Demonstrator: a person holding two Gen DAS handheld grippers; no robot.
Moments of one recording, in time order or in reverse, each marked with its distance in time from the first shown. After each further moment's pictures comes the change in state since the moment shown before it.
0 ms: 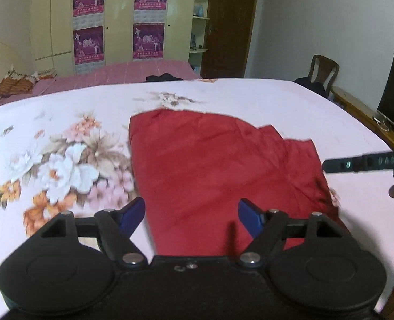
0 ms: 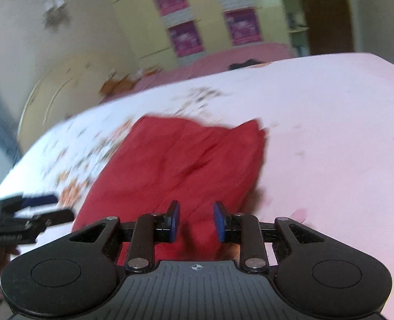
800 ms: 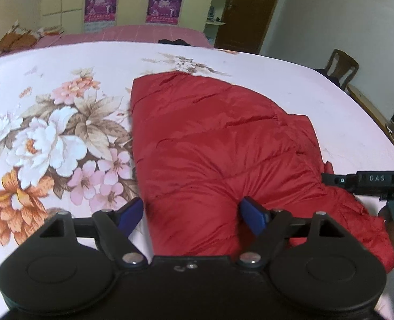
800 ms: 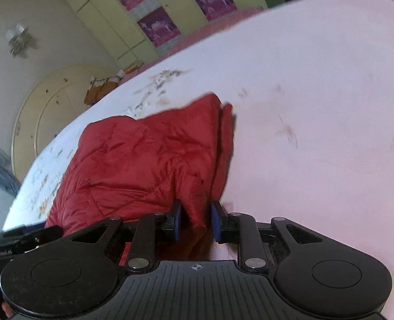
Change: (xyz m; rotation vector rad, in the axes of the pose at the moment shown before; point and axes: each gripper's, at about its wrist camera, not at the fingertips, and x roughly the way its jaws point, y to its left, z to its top) left arm 0.076 0.027 0.005 -0.154 0.150 -0.012; right arm 0.078 -0.074 -0.001 0.225 0.111 0.082
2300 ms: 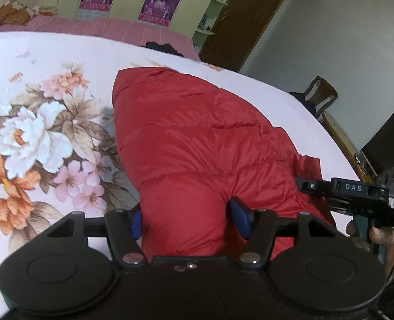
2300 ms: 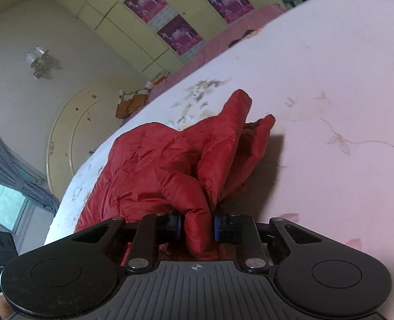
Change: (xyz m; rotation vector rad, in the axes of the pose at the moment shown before) left arm -0.030 0.010 0.010 -0.118 -0.027 -0.164; right arm -0.020 0.045 0.008 0.015 -0.026 0.156
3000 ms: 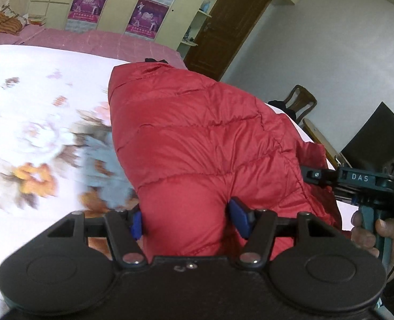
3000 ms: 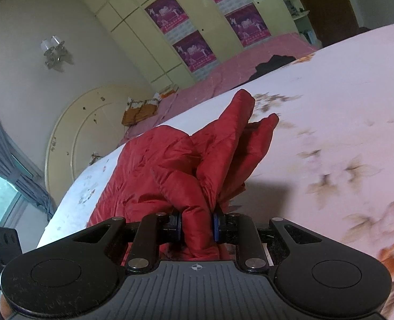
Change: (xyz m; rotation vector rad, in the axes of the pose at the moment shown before) left arm -0.078 0.141 0.029 0.043 -0.031 -0.118; right arm 0.071 0.172 -0.046 -0.104 -0.089 -0.074
